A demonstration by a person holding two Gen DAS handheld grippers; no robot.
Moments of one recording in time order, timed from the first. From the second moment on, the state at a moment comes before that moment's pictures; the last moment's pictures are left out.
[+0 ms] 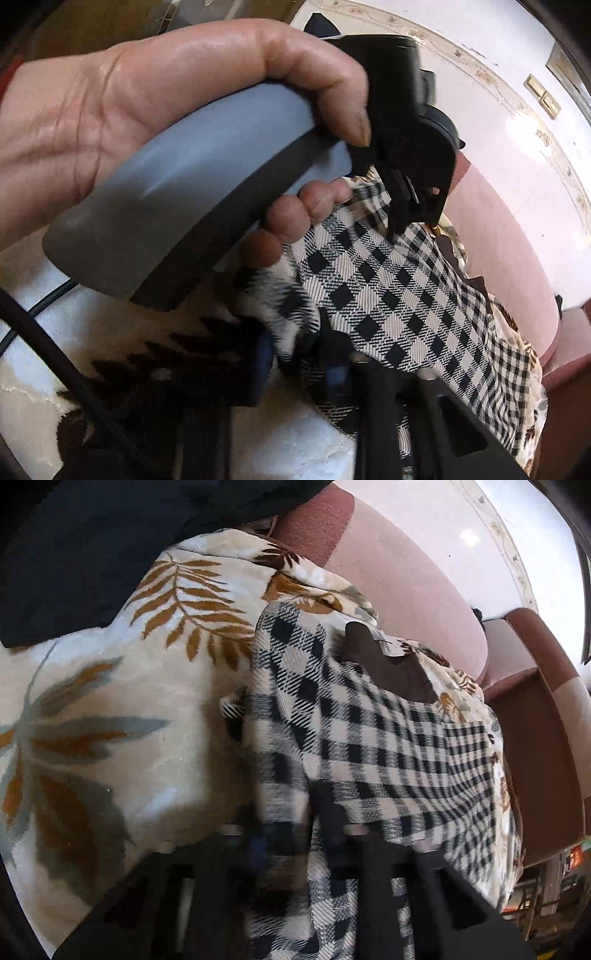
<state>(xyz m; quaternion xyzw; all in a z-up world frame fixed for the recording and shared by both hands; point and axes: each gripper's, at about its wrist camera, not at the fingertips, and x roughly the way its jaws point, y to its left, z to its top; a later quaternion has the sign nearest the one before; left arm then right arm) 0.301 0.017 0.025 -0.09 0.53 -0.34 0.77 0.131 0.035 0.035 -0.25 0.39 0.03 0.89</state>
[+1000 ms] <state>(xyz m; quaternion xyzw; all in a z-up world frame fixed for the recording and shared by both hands) 0.193 -0.223 0.143 0.03 0.47 -0.39 0.79 0.032 -0.211 0.148 0.03 0.34 -0.09 0.93</state>
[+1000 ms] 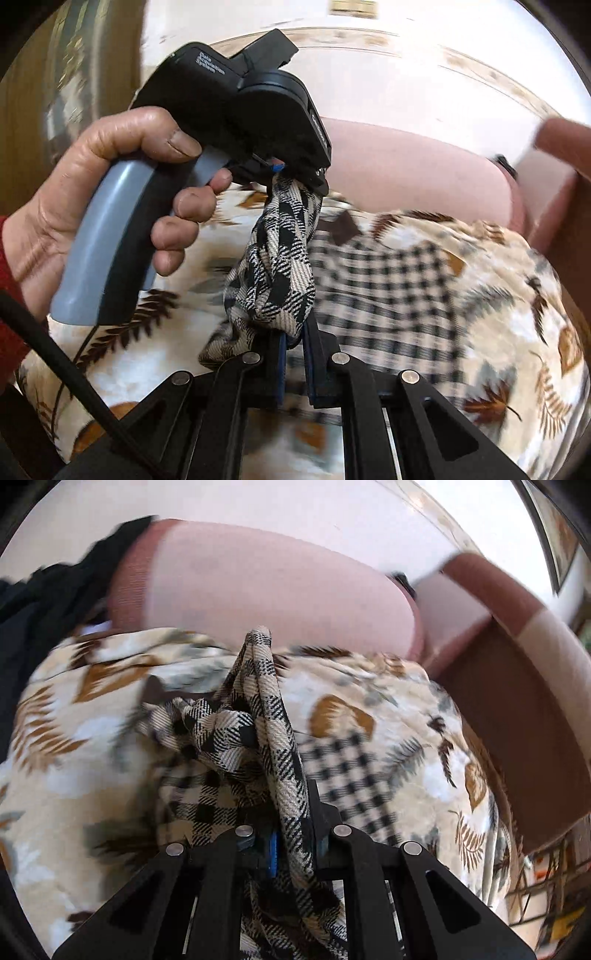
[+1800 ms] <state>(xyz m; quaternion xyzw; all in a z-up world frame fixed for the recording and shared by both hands) 0.108 -0.207 0.116 0.09 0.45 -0.35 0.82 -0.042 -0.374 0.078 0.30 0.42 -0.14 0.84</state>
